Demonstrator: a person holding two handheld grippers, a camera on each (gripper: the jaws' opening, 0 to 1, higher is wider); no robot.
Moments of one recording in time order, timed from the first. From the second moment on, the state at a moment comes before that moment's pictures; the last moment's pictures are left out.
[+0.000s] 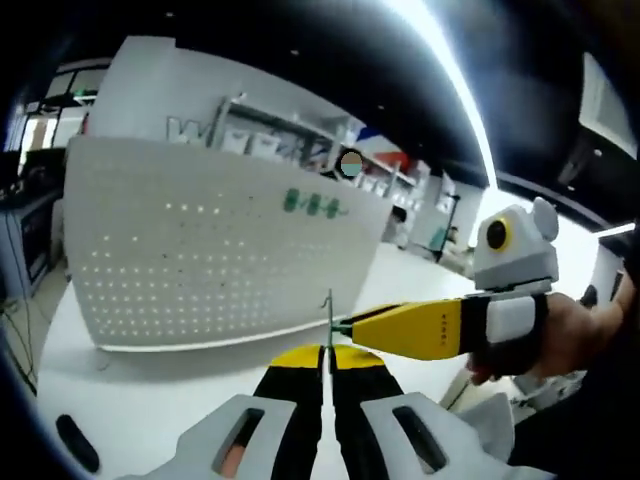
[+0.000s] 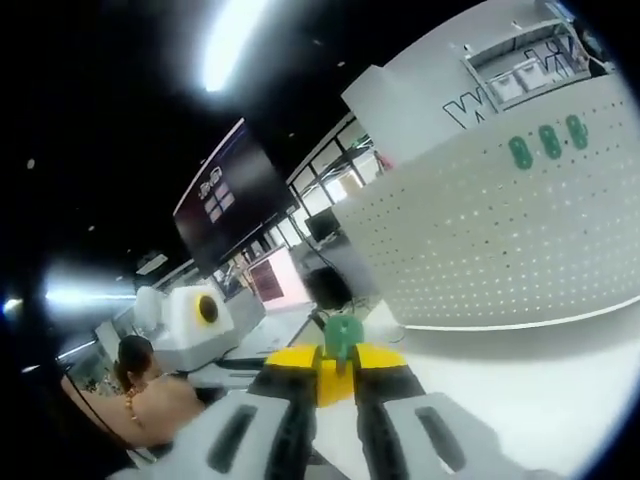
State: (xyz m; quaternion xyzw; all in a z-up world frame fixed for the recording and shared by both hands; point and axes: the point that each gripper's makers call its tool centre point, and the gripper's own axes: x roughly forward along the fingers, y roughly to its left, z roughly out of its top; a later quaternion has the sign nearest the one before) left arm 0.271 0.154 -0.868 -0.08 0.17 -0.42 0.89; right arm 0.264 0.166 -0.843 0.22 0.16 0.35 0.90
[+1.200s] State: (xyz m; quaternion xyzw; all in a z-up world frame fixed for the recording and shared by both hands) left arm 0.273 0.168 -0.881 -0.07 0.16 -0.40 0.90; right arm 0.263 0.169 -0.855 0.17 0.14 0.35 0.91
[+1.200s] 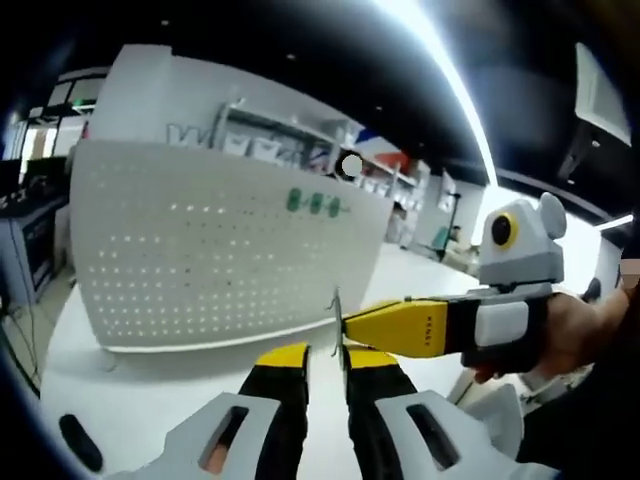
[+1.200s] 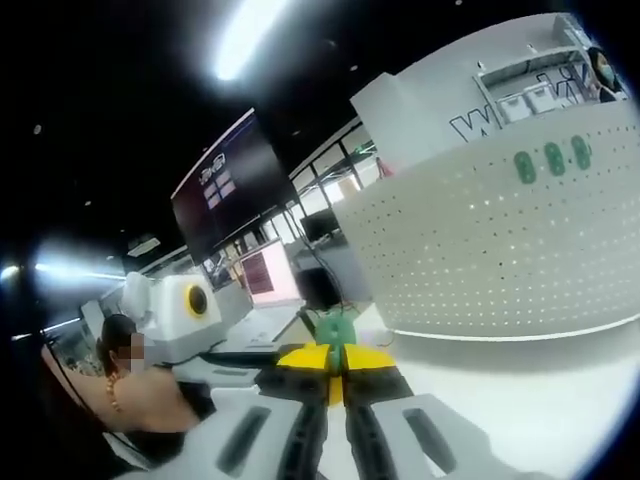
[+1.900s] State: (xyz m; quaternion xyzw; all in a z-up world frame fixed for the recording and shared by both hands) left arm 0.248 0.157 -0.874 -0.10 0.17 -0.44 0.88; right arm 0.281 0.116 -0.870 0.13 0.13 0.29 0.94
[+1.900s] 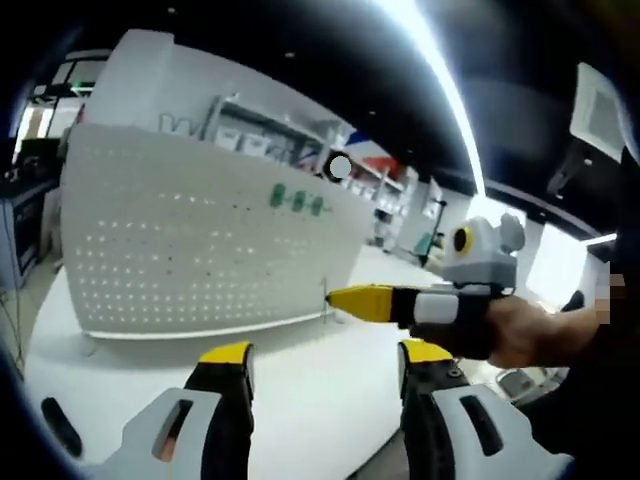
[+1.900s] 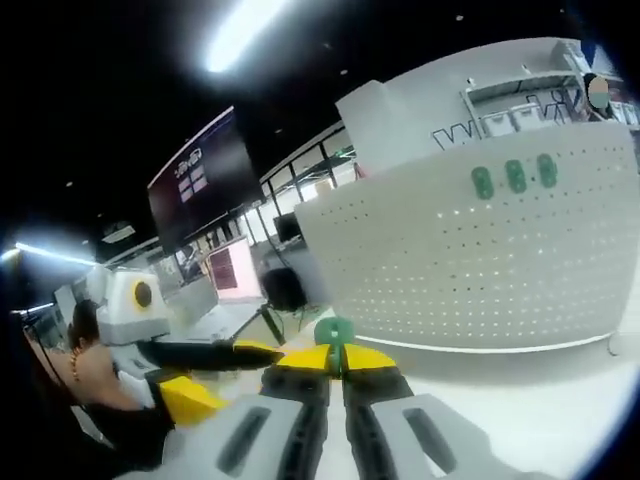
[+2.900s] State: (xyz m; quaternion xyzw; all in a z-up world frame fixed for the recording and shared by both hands) left arm 0.253 0.149 -0.869 -0.10 0.16 -0.43 0.88; right arm 0.304 0.098 -0.868 0.10 0.11 0.26 0.95
